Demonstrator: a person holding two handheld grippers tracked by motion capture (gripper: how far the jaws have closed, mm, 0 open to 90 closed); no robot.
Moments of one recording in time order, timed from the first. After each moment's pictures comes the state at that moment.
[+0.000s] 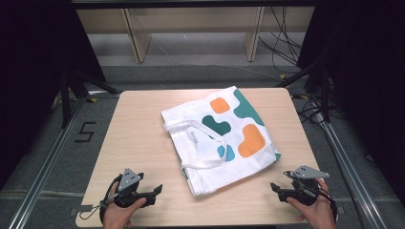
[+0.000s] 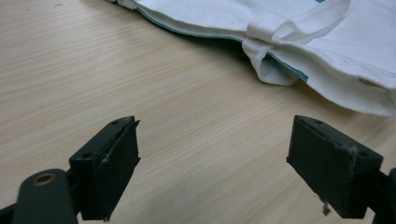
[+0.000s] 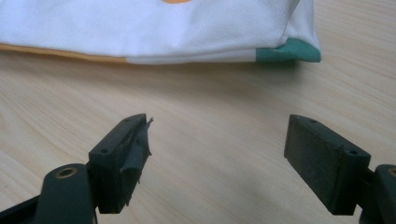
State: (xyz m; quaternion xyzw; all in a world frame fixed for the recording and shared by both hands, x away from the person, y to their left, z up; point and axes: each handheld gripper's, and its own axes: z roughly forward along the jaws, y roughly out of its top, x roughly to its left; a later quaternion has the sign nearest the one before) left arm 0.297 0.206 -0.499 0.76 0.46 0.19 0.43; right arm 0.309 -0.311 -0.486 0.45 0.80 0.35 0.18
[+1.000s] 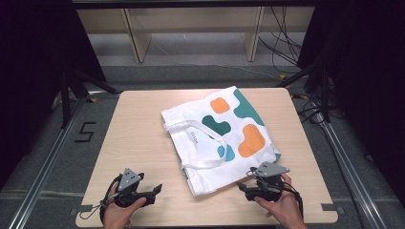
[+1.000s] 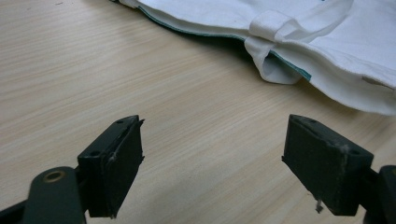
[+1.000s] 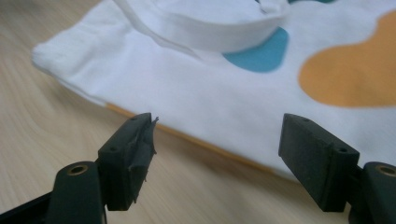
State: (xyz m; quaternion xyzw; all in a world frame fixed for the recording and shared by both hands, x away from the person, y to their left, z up) left arm 0.298 0.207 -0.499 0.76 0.45 0.19 0.43; right arm 0.319 -0.213 -0.473 0.34 0.84 0.38 0.17
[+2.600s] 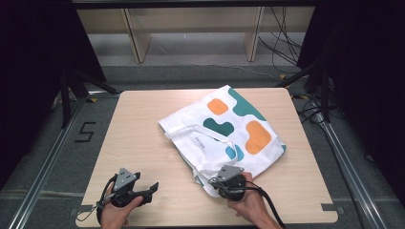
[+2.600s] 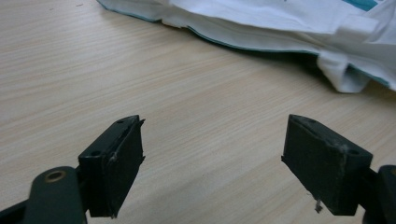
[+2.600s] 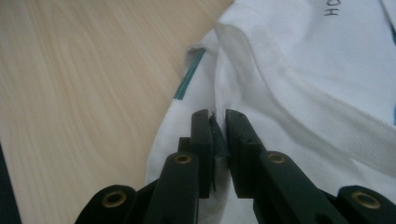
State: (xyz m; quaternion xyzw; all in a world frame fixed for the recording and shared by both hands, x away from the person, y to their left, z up) left arm 0.296 0.214 -0.497 0.74 0.47 0.20 0.43; right arm 0.321 -0.127 -0.480 0.26 0.89 0.34 0.15
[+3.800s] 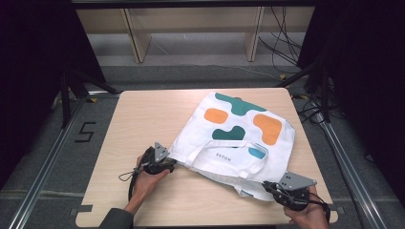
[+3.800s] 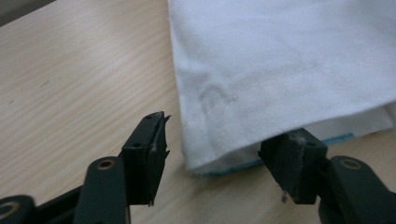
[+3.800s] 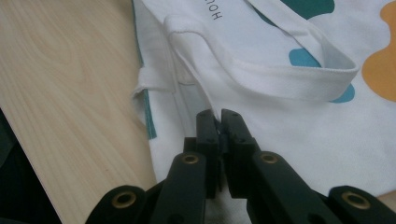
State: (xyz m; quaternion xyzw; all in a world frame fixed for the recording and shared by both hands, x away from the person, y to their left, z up) left arm 0.405 0.154 -0.523 0.82 0.36 0.28 0.35; right arm 0.287 -0.271 -0.461 0.30 0.86 0.36 0.20
